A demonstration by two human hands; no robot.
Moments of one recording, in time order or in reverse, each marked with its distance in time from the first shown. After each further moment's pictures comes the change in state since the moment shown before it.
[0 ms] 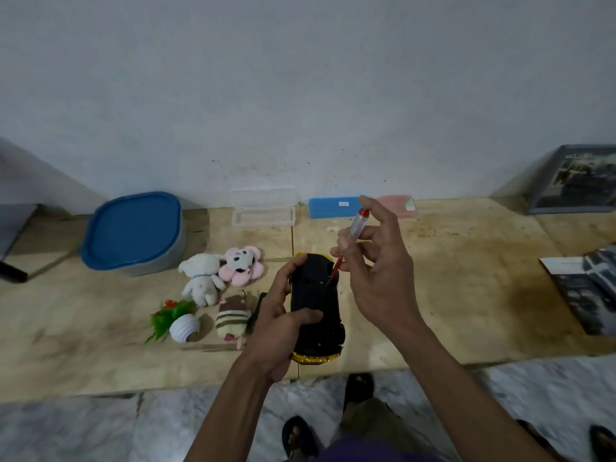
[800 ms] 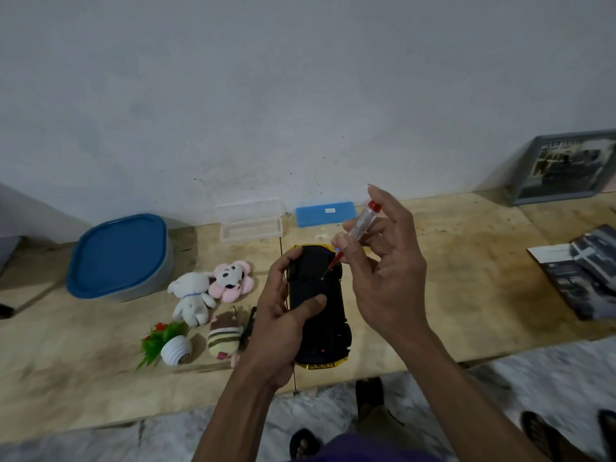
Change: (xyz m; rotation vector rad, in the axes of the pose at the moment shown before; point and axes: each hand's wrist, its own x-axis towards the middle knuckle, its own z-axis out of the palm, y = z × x) left_hand -0.005 0.026 0.039 -0.023 -0.040 0.062; right_hand 0.002 -0.007 -0.023 0.095 0.157 -0.179
